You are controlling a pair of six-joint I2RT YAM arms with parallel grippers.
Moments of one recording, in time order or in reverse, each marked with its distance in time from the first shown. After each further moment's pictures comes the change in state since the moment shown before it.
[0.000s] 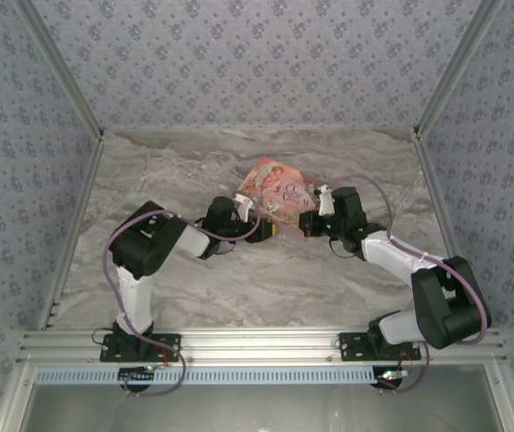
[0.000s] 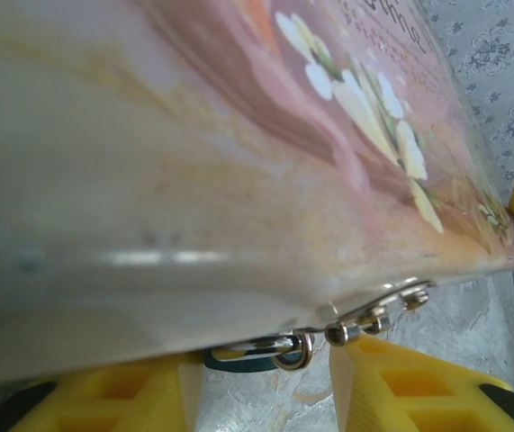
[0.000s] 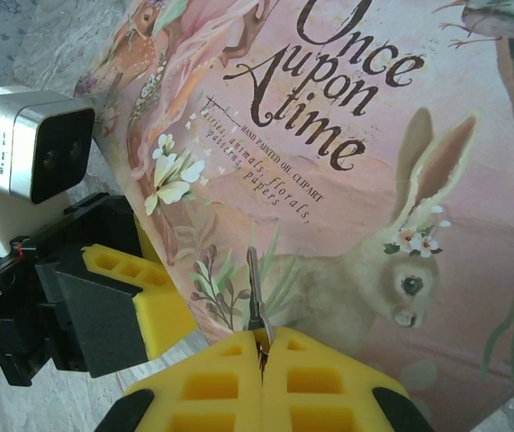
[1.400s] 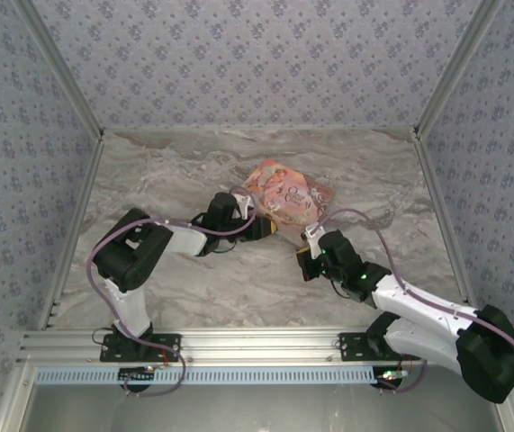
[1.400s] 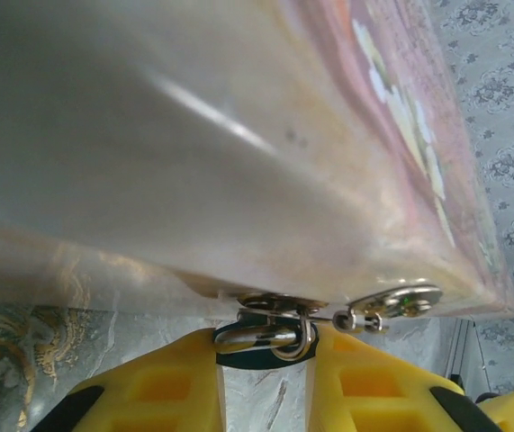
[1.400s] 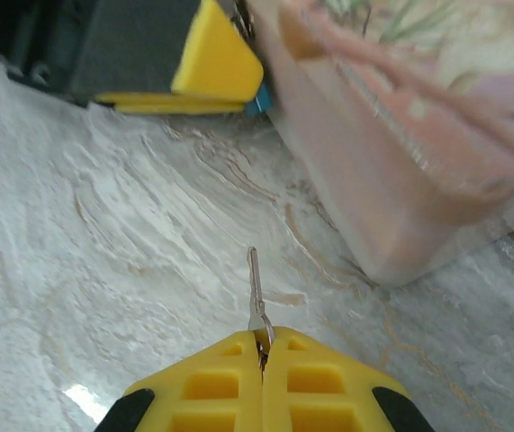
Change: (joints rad) left arm -0.032 -0.148 0.018 -0.260 -0.037 -0.207; right arm 0.356 -0.374 -0.277 -0.093 0.408 -0.194
